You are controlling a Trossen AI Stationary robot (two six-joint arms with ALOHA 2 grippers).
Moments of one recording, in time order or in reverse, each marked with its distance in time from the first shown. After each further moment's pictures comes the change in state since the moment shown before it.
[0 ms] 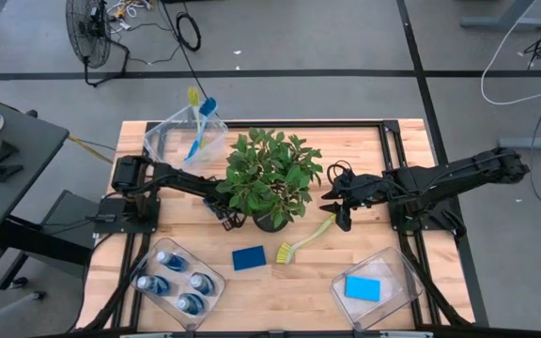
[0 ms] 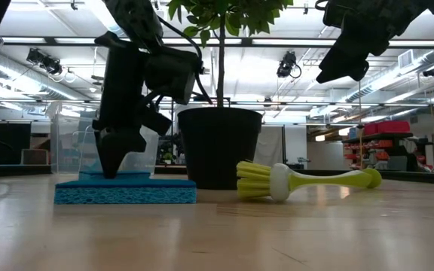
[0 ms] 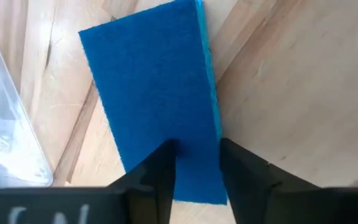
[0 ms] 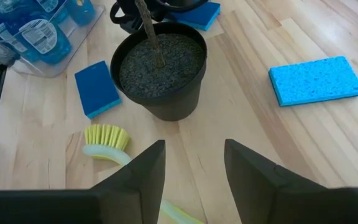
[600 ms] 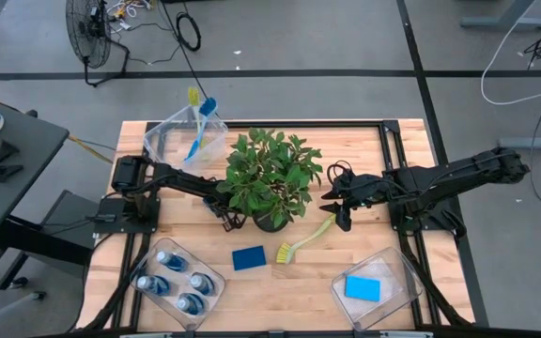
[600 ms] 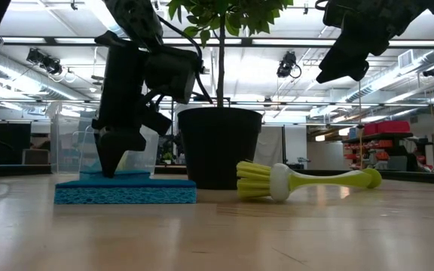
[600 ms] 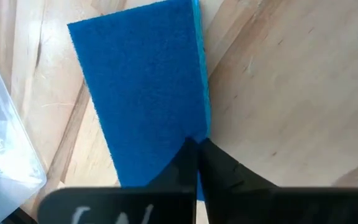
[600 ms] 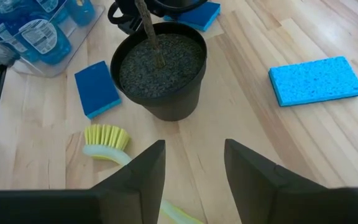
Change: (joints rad) left arm -0.001 0.000 0.001 -0.004 0.018 0.003; right arm 0.000 0.000 0.000 0.000 0.001 0.000
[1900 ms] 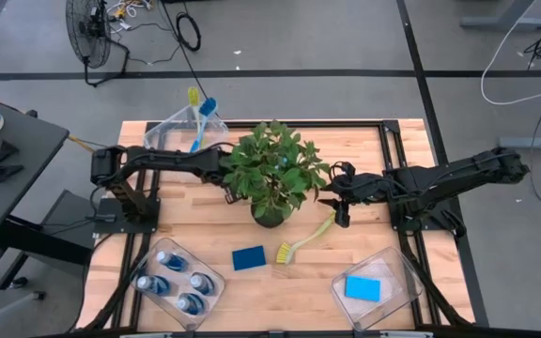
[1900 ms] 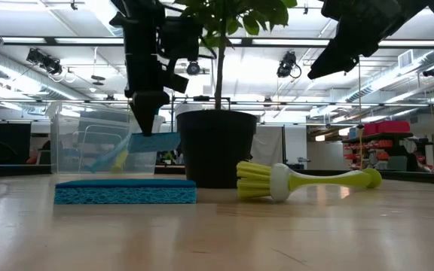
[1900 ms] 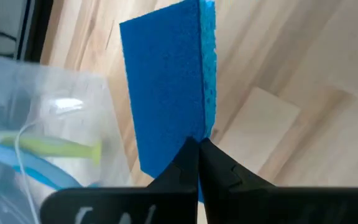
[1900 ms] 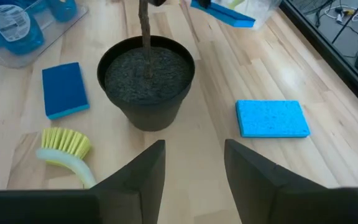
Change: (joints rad) left arm 0.185 -0.193 0.082 0.058 -0.137 0.353; right arm -0.003 0.000 0.000 0.038 0.113 -0.215
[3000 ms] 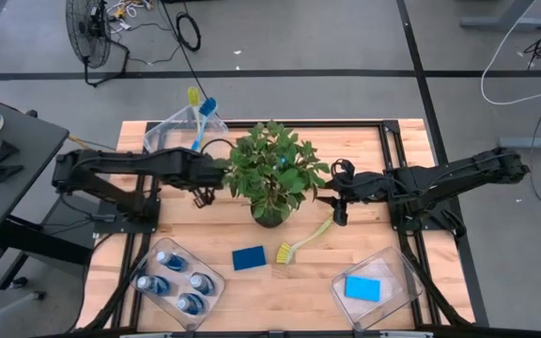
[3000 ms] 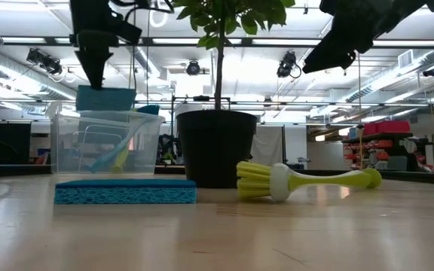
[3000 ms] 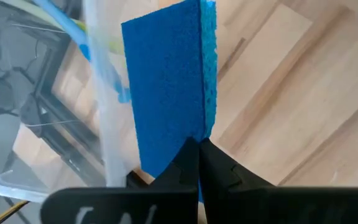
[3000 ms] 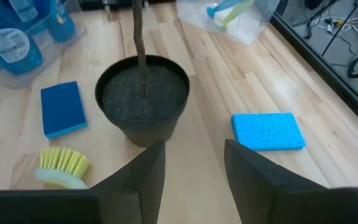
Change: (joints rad) left arm -0.119 -0.319 0.000 -0.430 -0.011 -0.285; right arm -0.001 0.000 0.000 0.054 0.026 0.006
